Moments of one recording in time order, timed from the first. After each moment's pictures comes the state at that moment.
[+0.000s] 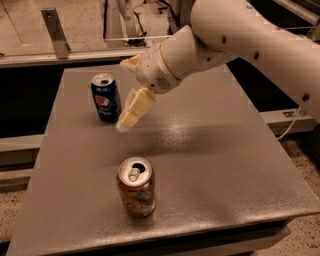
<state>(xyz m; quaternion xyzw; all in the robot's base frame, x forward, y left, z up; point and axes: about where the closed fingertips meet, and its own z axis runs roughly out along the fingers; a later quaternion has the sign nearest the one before) 0.545 0.073 0.921 -0.67 0.60 0.24 0.37</state>
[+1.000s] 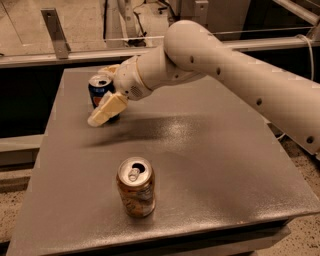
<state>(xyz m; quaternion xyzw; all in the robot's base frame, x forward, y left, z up) 0.580 0.141 0.891 -0.63 0.58 0.29 0.41</state>
